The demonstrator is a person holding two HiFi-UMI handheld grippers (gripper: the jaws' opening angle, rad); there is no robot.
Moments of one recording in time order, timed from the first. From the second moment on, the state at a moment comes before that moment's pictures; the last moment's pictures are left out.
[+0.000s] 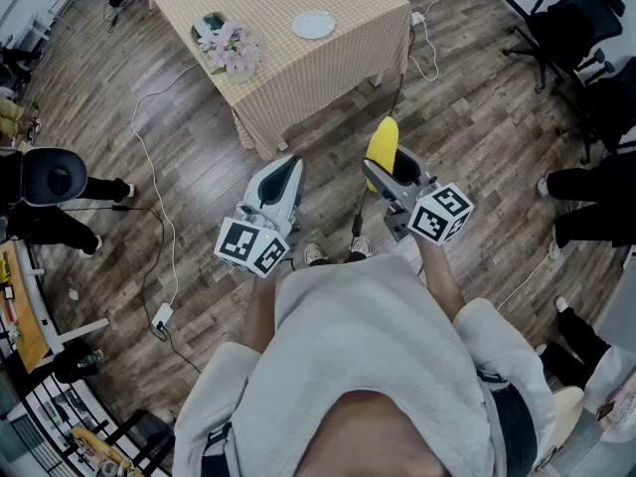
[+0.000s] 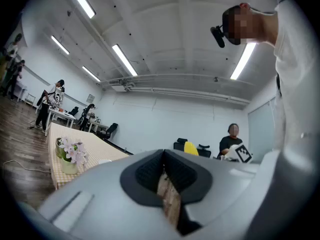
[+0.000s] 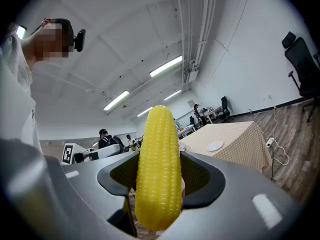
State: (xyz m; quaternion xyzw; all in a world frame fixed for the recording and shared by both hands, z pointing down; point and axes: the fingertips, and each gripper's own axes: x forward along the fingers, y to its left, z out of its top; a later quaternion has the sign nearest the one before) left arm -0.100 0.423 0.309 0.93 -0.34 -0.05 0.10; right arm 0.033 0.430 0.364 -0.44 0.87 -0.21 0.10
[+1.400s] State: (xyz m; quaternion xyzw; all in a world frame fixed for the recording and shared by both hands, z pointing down) left arm -0.048 0.454 0.322 0.92 -0.37 -0.04 0.10; right arm 0.080 0.456 0.371 -0.41 0.89 -0.20 0.08
